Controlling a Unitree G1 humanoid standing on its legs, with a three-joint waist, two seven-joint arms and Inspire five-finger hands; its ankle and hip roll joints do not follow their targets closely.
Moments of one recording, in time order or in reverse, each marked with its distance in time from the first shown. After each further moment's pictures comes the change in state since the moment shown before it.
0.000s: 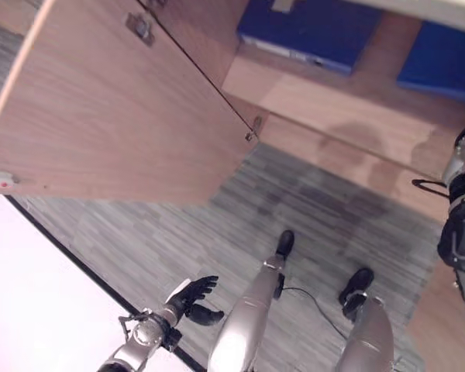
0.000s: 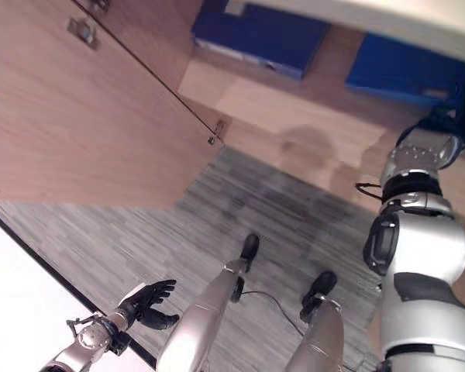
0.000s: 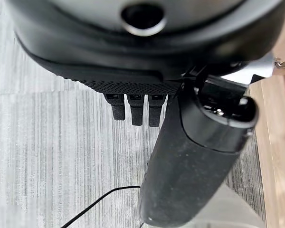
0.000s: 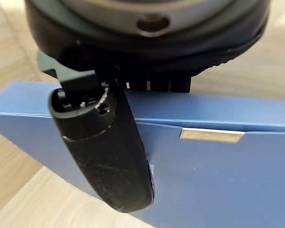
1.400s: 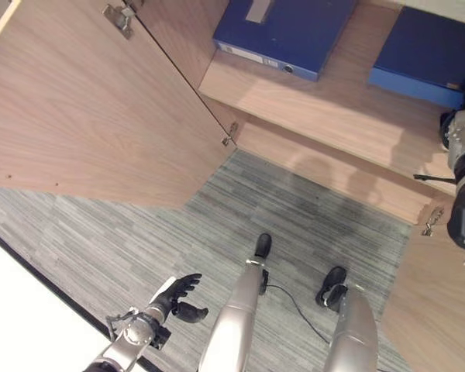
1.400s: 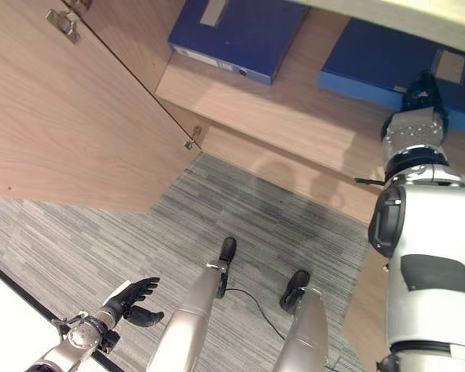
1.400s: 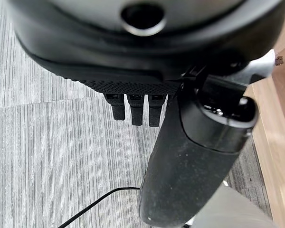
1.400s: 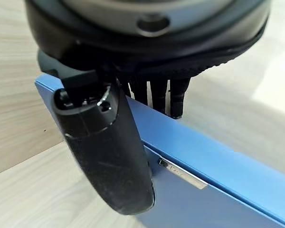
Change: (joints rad) left arm 0.008 0.055 -0.032 0.014 0.011 0.043 0.111; right arm -0.129 0.004 0.098 0.258 -0.184 0.277 -0.290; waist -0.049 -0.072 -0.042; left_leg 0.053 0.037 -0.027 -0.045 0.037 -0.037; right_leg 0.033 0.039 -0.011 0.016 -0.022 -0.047
